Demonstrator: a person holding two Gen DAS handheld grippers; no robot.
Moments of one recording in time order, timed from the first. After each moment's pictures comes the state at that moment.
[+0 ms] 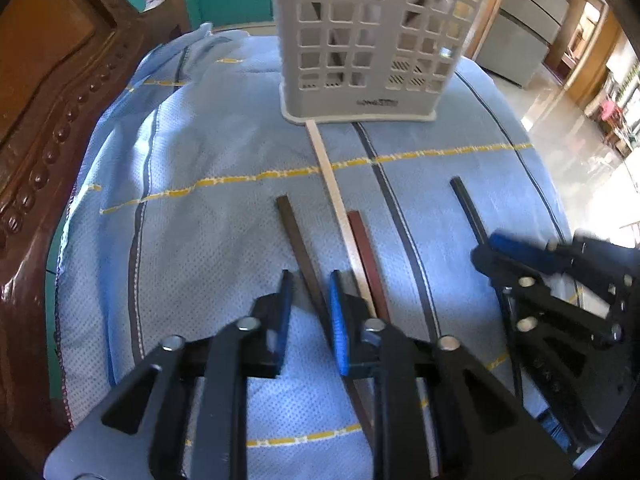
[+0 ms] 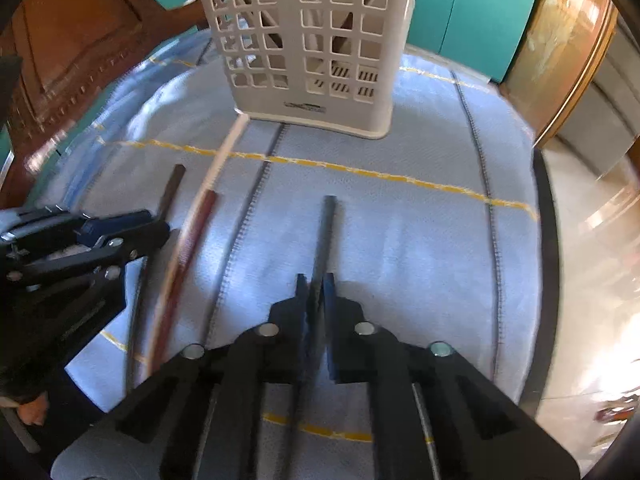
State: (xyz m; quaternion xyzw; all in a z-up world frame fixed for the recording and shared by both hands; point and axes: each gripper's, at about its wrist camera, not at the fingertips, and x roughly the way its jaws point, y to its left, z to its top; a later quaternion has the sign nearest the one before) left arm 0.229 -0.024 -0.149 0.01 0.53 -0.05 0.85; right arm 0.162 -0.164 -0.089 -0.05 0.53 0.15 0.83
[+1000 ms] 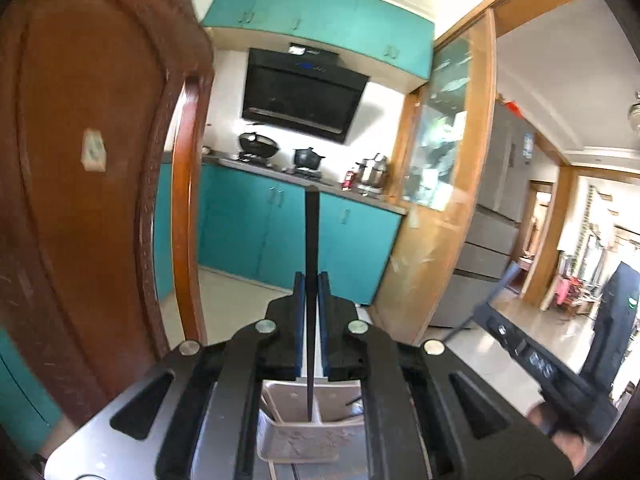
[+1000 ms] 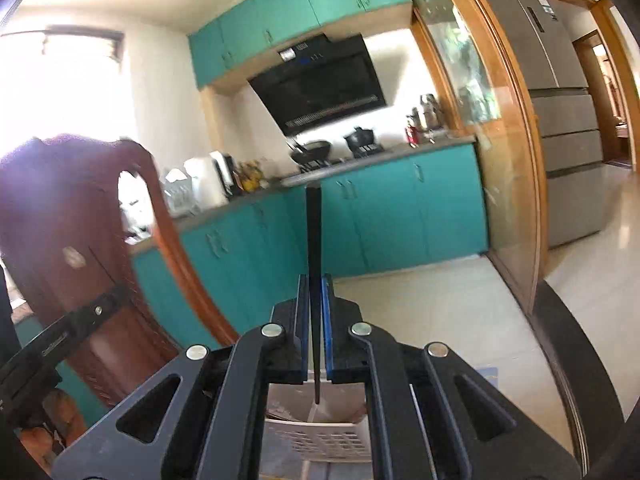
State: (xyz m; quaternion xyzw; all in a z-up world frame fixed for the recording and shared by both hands) left arm 0.203 0.024 0.126 -0.12 0.10 -0.06 0.99; right arm 0.192 -0.234 0.145 0.12 0.15 0.12 0.97
